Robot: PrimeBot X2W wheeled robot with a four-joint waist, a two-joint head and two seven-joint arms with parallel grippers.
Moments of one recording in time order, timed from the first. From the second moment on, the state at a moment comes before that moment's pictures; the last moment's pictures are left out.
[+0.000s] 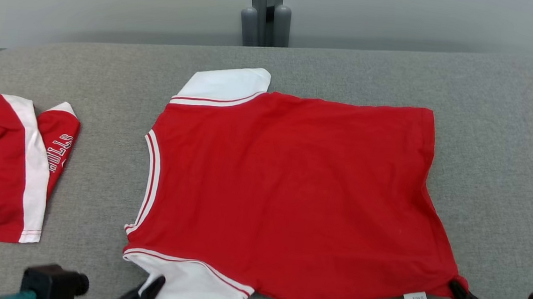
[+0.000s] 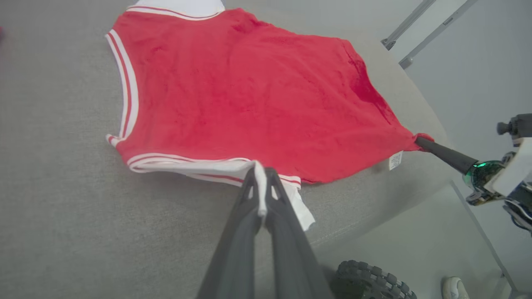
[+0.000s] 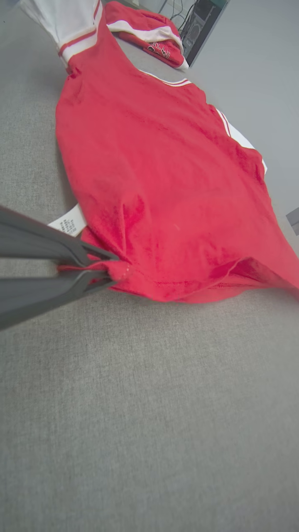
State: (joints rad) left arm 0.22 0.76 -0.48 -0.65 -0.95 0.36 0.25; right arm 0.23 -0.22 0.01 -0.08 0.67 0.13 0.26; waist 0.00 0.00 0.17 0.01
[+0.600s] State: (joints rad) left arm -0.19 0.62 -0.41 -0.32 -1.06 0.14 0.22; right arm -0.09 -0.21 0.05 0.03 0.63 0.13 0.36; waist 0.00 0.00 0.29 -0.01
